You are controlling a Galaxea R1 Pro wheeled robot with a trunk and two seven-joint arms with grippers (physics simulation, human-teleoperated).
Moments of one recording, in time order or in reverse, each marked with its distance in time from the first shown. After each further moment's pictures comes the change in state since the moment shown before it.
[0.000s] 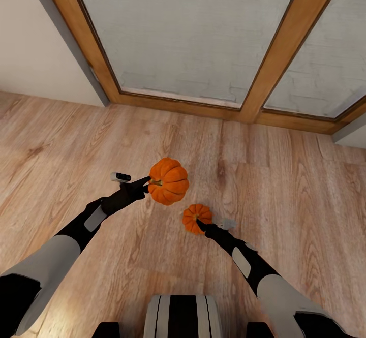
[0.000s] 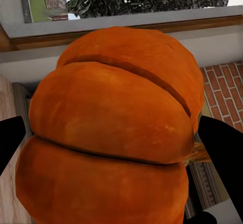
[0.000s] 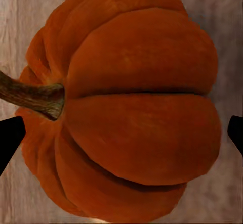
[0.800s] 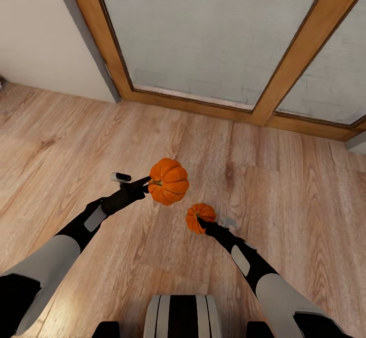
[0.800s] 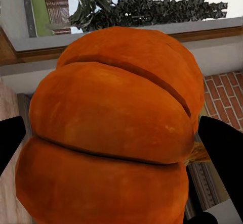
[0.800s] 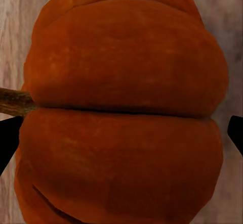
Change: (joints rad) left arm 0.000 0.000 0.000 0.000 0.000 0.000 0.000; right arm -0.001 0.007 0.001 -0.023 -0.011 0.001 -0.054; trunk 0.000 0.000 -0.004
